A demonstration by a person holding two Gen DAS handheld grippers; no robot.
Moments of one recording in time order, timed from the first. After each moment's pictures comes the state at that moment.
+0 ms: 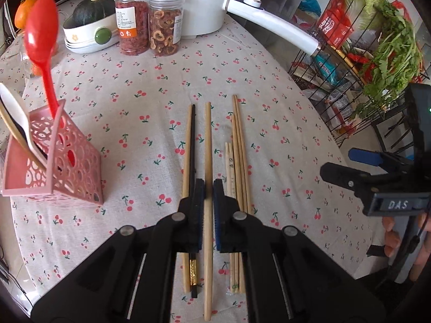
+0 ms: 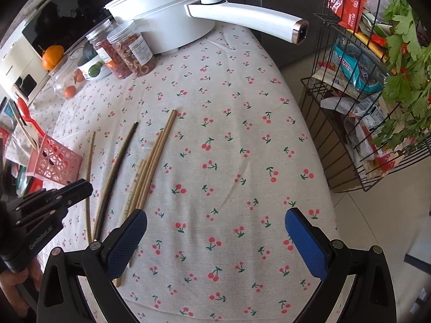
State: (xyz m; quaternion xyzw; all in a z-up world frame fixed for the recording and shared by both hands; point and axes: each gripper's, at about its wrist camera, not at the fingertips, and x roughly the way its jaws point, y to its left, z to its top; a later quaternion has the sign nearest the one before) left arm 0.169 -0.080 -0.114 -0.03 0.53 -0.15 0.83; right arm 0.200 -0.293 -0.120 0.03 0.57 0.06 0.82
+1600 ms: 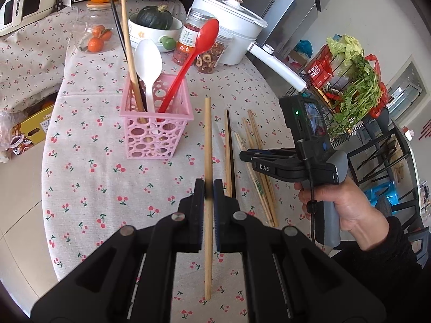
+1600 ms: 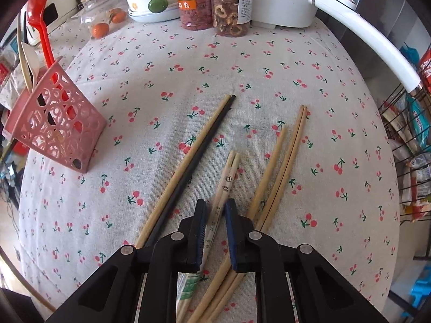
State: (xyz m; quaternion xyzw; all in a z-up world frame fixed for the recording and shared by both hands) left arm 0.088 0.045 -0.086 -0.14 0.47 -0.17 0.86; right arm 0.226 -0.146 -0.175 -0.07 0.58 0.11 0.80
